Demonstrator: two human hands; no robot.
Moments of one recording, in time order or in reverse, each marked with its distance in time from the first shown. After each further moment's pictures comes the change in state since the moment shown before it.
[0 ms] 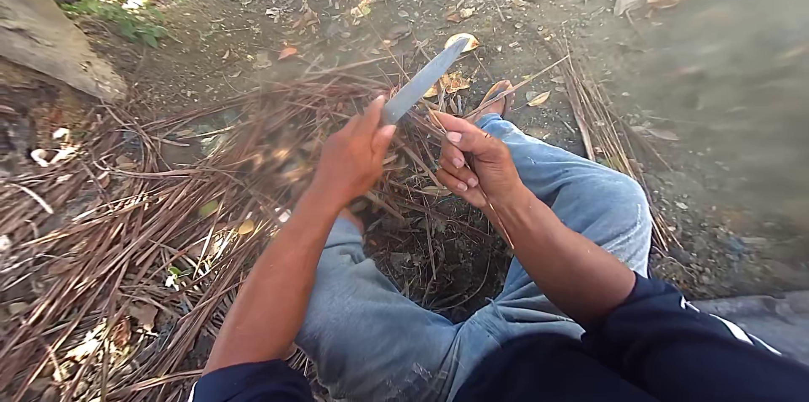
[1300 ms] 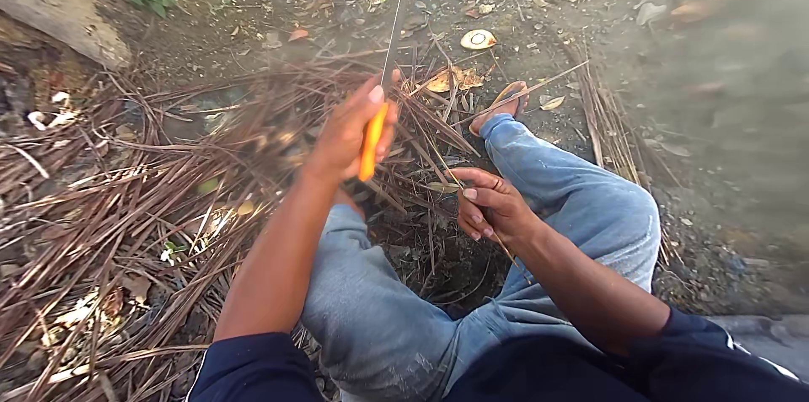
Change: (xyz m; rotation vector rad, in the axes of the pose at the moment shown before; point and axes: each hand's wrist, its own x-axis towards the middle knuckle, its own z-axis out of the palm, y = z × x) left_hand 0.006 -0.022 -0.019 -1.467 -0.151 -0.317; right_hand -0.053 0.028 -0.048 -0.148 -0.182 0.191
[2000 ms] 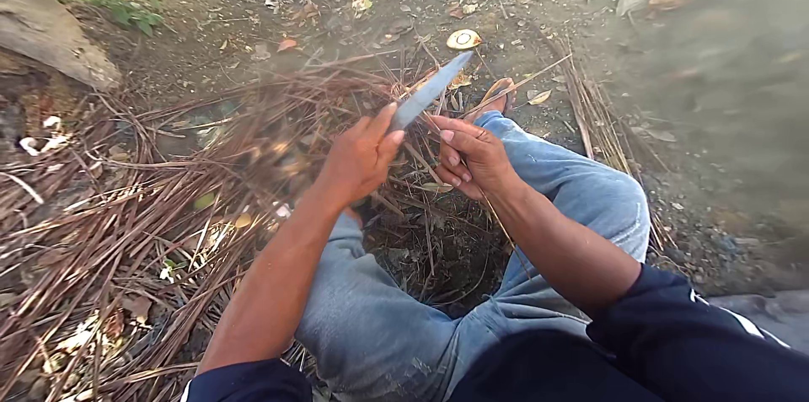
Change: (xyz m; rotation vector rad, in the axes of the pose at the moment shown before) left_hand -0.011 -0.021 0.018 1.420 0.103 0.283; right_hand 0.055 -0.032 0.023 -0.058 0.264 -0.152
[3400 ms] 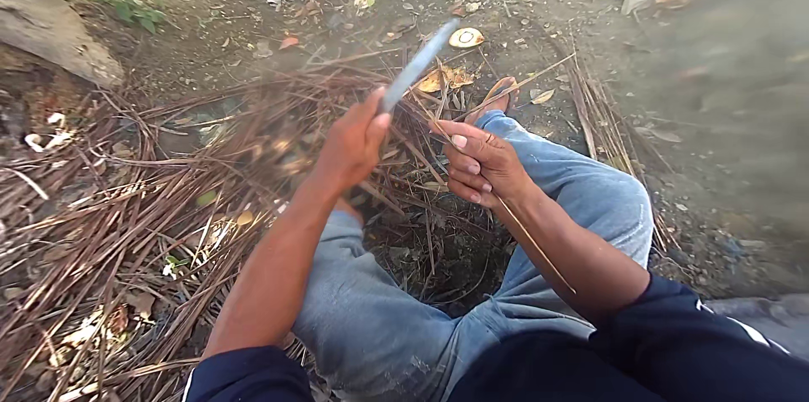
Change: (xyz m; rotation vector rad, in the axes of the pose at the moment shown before) left_hand 0.007 -0.013 0.001 -0.087 0.103 0.055; right_hand -0.011 -0.014 -0.003 0.209 -0.231 0.077
